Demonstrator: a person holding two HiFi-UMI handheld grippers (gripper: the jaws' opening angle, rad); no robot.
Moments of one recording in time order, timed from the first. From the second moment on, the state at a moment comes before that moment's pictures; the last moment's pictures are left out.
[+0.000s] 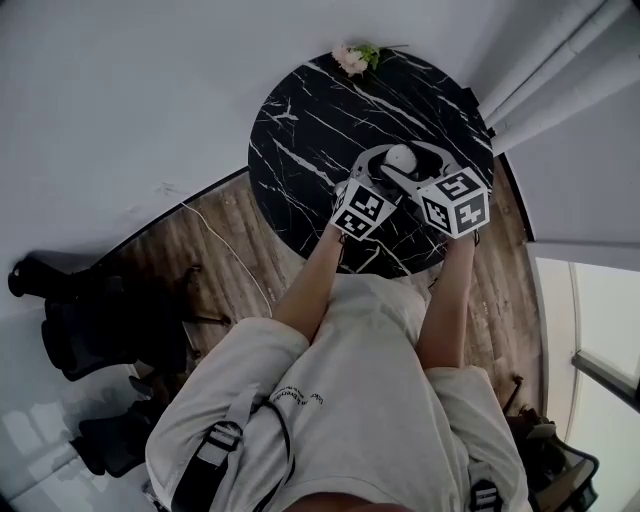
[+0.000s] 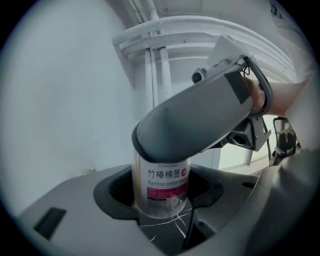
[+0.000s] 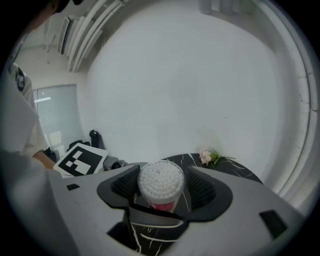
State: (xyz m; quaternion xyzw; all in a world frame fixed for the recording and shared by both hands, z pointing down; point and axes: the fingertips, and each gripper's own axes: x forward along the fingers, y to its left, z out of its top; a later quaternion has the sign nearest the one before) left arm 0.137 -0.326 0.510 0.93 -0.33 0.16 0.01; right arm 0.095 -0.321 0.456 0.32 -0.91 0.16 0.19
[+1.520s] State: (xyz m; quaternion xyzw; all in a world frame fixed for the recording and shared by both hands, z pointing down) left arm 0.162 -0.304 0.487 0.96 -0.26 0.12 0.00; right arm 0.120 -0.299 0.421 0.25 -0.96 0.14 0.03
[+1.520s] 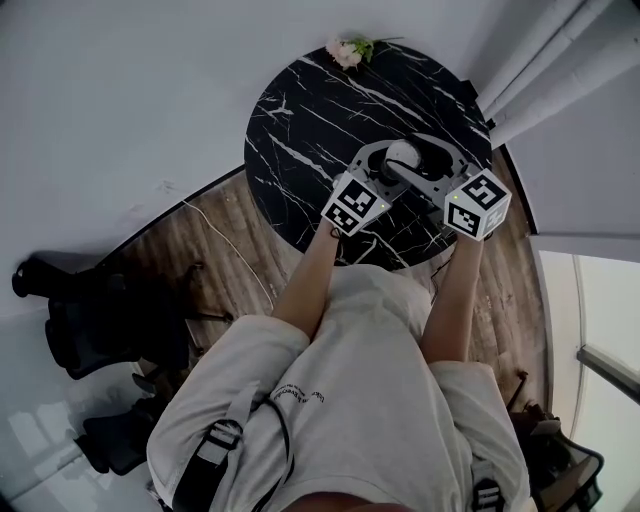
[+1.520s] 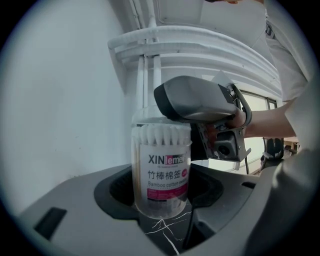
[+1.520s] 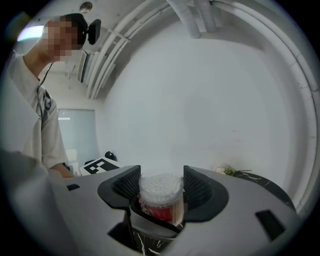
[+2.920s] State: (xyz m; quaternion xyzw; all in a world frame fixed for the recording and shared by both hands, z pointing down) left arm 0.176 -0.286 0.496 0.96 -0.25 0.13 0.02; right arm 0.183 -0.307 0.392 0.43 -0.90 0.01 0.07
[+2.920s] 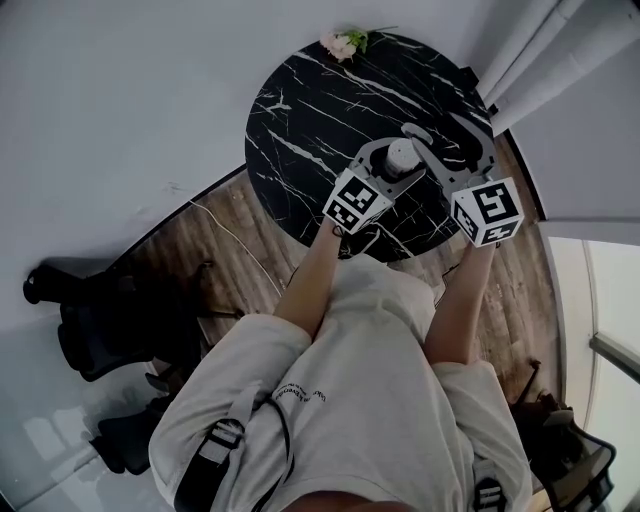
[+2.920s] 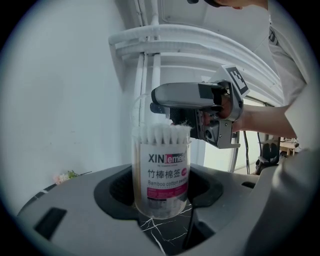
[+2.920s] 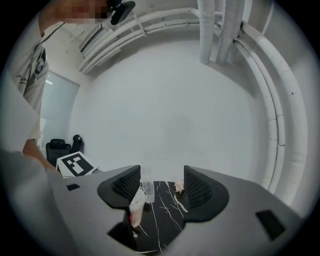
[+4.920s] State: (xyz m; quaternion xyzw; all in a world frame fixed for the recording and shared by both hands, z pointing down) left arm 0.161 -0.257 0.495 0.97 -0.22 0.11 0.03; right arm 0.201 -0.297 0.444 0.54 -0.83 0.06 0.14
